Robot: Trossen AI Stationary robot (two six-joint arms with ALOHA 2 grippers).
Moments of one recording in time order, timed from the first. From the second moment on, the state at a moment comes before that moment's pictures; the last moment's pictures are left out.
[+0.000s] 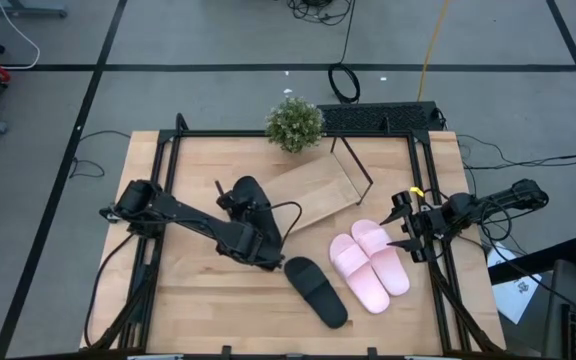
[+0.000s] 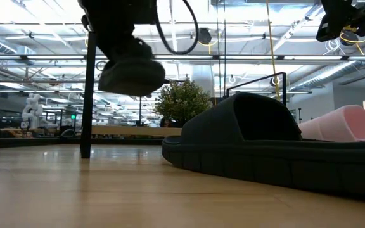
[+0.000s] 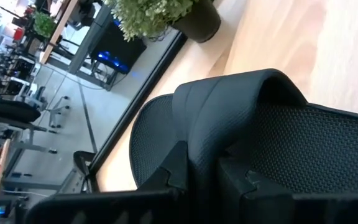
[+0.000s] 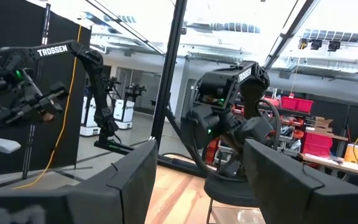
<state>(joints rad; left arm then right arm) -0.31 1.92 1.50 -1.46 -0.95 -1.08 0.30 0.13 0.02 0.41 -0.05 -0.17</state>
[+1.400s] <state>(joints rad) -0.23 1.92 1.42 -1.37 -0.85 -0.88 0.30 0.13 0.02 0.42 -0.05 -0.17</state>
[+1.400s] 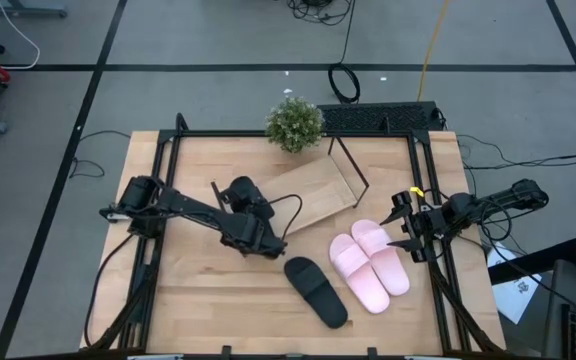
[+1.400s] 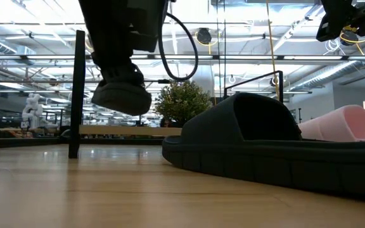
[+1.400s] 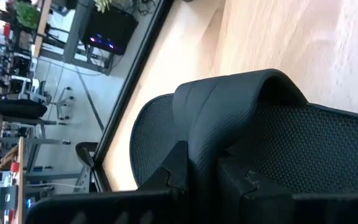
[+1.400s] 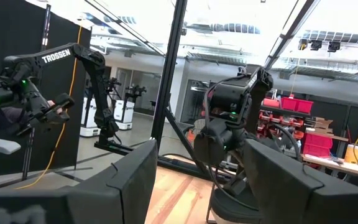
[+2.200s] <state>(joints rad) -0.19 1.92 1.42 -1.34 -0.76 -0.77 0.30 0.13 0.02 0.41 -0.05 -0.17</state>
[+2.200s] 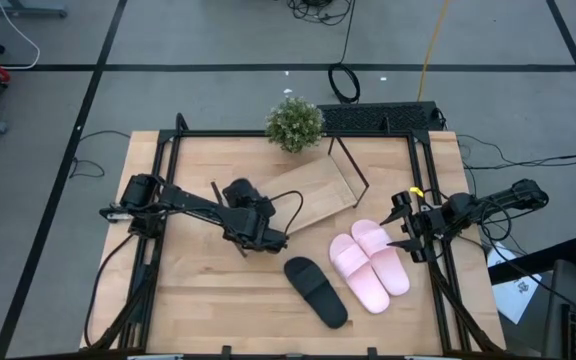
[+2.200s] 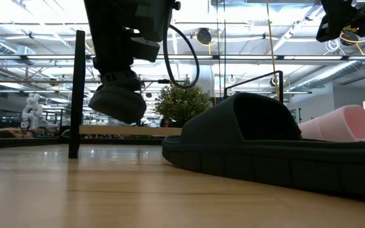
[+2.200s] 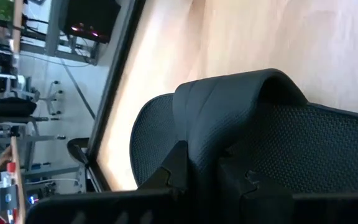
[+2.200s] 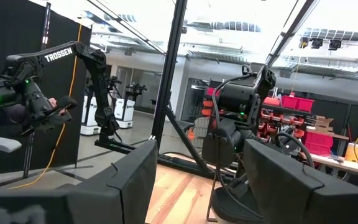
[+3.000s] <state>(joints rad) -0.19 1.92 1.42 -1.33 -0.71 -0.77 0.30 0.13 0.02 0.39 -0.05 -0.17</state>
